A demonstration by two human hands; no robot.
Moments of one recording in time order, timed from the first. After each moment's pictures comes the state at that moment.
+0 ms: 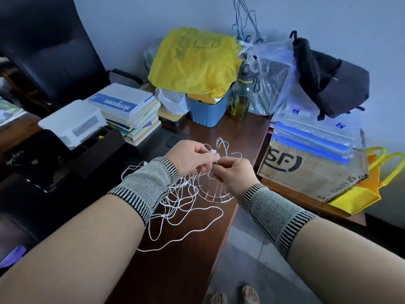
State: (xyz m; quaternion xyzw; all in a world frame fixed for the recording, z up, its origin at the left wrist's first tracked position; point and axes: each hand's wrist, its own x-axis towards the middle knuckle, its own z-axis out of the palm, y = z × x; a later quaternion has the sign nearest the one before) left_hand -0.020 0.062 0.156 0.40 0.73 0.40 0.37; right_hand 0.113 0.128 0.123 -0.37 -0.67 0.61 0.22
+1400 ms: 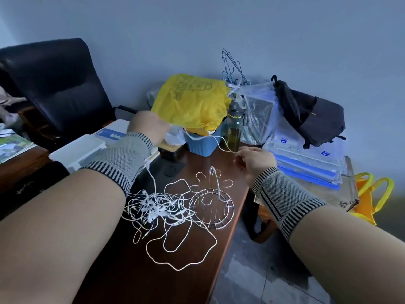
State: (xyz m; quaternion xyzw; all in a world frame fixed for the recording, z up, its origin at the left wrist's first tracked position) left_hand -0.082 0.078 0.264 0.33 0.91 0.26 0.00; right_hand 0.119 0.195 0.199 -0.48 -0.40 0.68 0.38
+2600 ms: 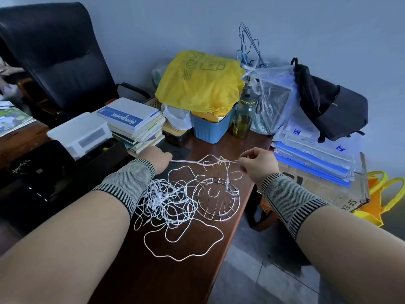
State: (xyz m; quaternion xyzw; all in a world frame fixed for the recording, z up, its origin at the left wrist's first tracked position) left_hand -0.103 0.059 0.156 0.27 0.93 0.17 0.20; right_hand 0.113 0.203 0.153 -0.48 -0.71 0.46 0.23
